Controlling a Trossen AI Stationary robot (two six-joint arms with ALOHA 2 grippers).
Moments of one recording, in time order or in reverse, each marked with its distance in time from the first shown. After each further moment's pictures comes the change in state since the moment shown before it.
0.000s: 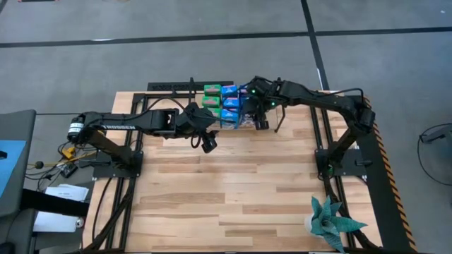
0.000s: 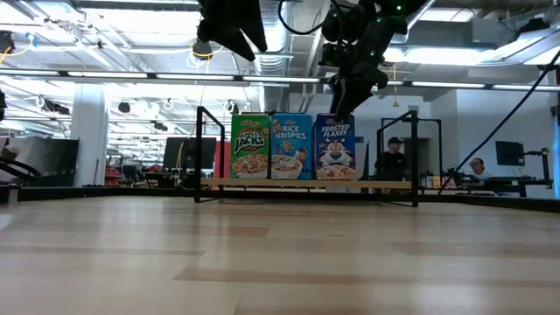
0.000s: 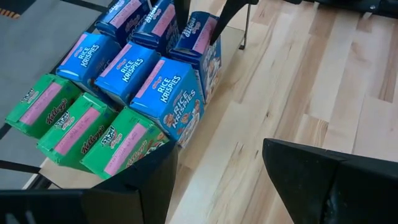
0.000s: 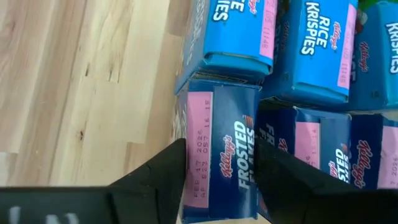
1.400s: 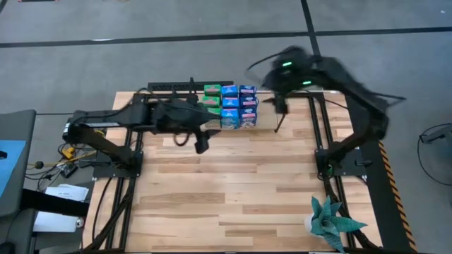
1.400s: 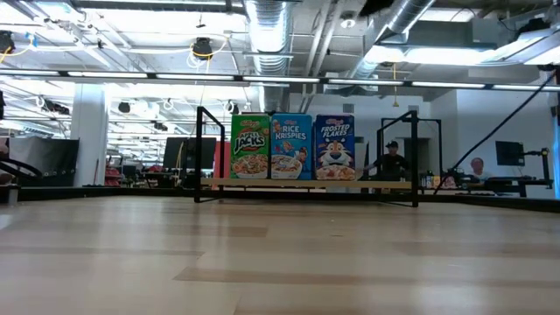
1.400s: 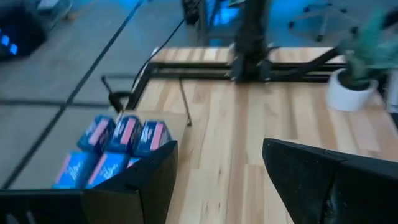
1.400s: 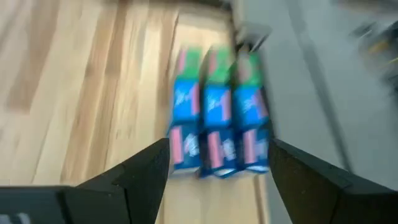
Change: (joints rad) left arm -0.072 -0.069 0.245 -0.025 0.128 0.212; right arm -0.061 -0.261 0.453 -0.386 -0.111 0.120
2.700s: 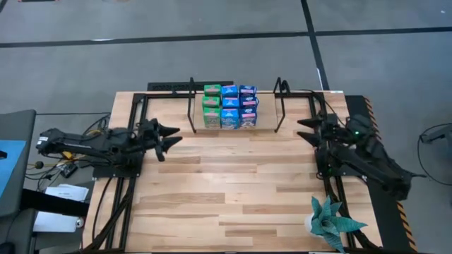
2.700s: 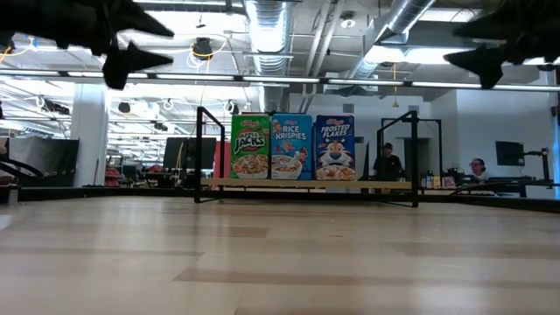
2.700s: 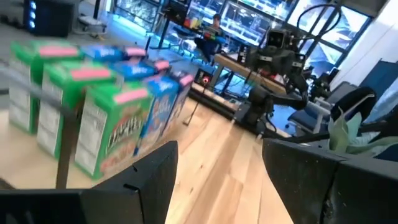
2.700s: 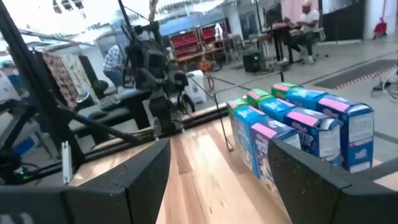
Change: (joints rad) left arm -0.054 -0.947 -1.352 0.864 -0.154 -0.406; right arm -0.093 -1.376 -1.557 0.929 -0.226 0.786
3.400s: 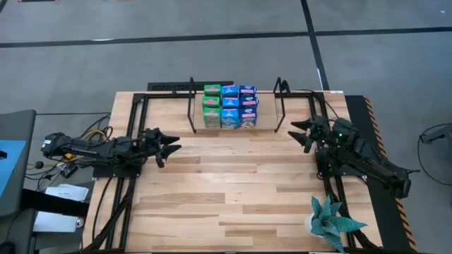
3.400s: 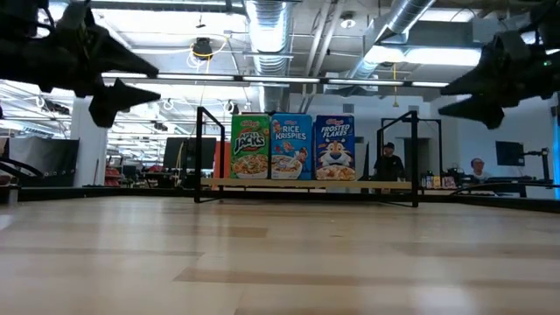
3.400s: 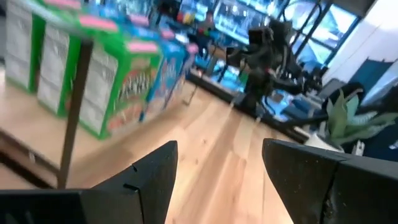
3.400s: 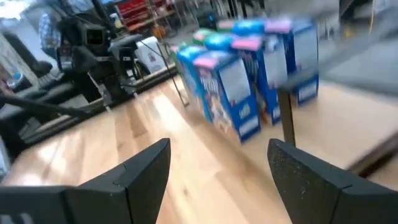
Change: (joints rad) left arm -0.010 -0.181 -0.246 0.068 0.033 -0.020; right arm 0.022 0.000 -0.124 -0.106 0.180 0.052
